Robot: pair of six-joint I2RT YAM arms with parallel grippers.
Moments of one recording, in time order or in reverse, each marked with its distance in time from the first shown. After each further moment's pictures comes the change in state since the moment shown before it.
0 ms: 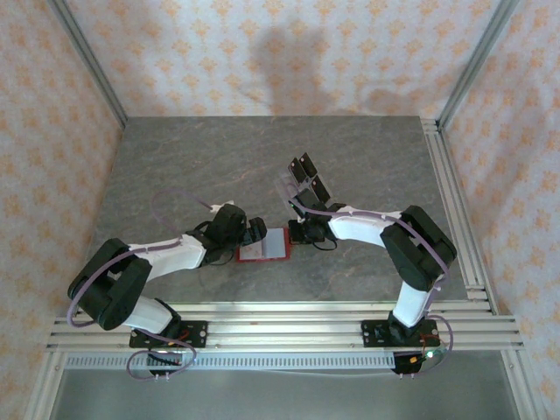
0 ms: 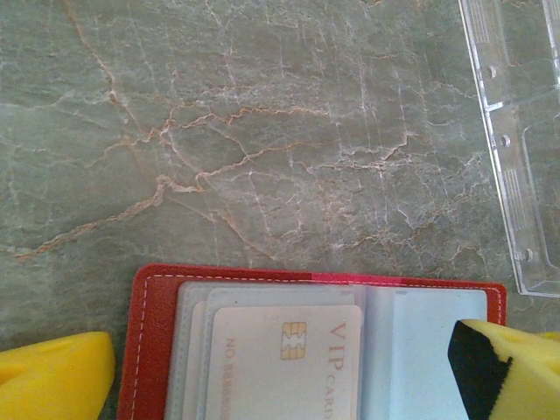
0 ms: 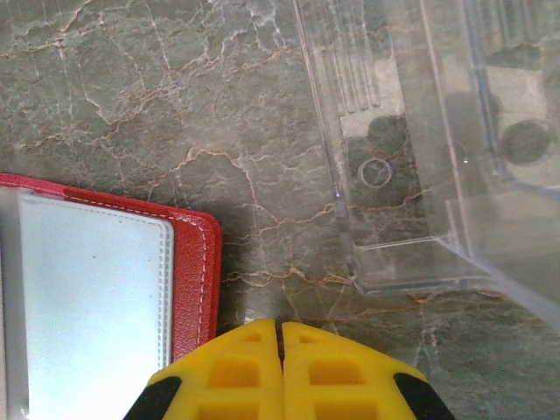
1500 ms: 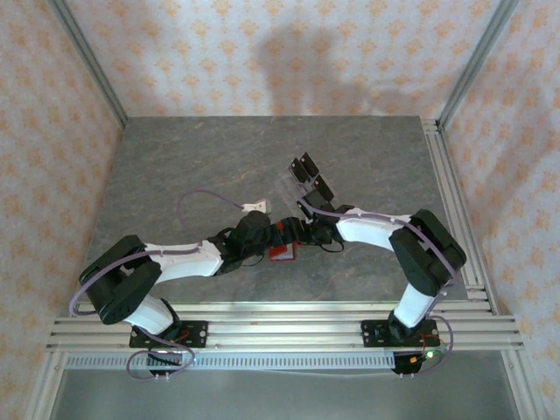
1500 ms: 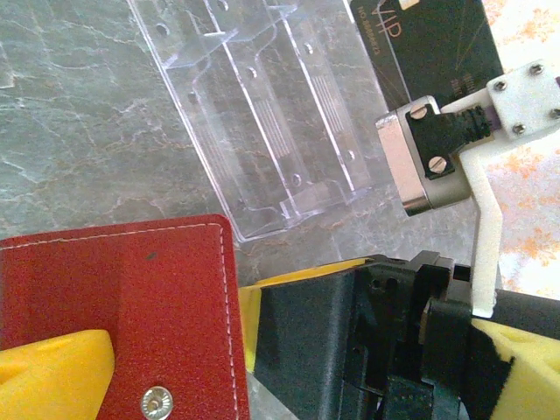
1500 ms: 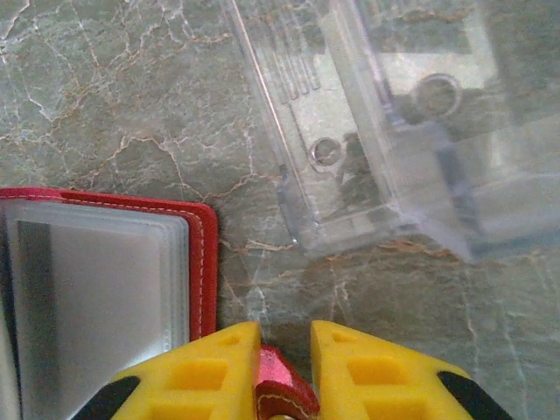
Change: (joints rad) left arm -0.243 0.061 0.068 0.282 0.005 -0.136; right arm -0.033 -0.071 -0.061 -0.017 0.011 0.035
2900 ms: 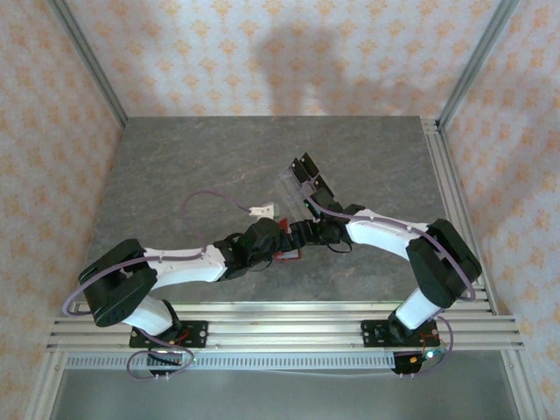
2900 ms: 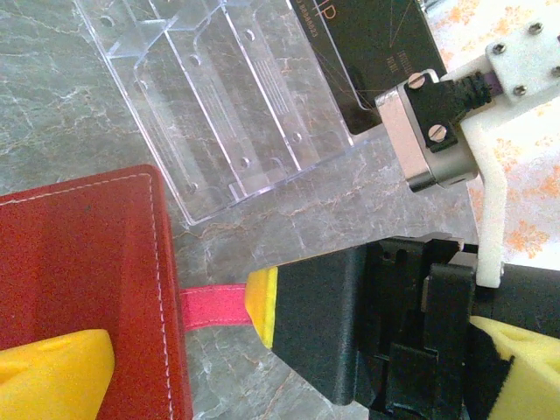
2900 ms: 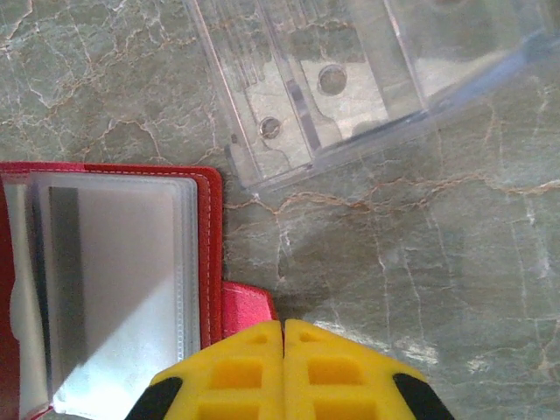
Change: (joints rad) left arm -0.118 -0.023 0.031 -0.039 -0.120 -0.026; right arm -0.018 -0.103 -0.025 -0.089 0.035 -0.032
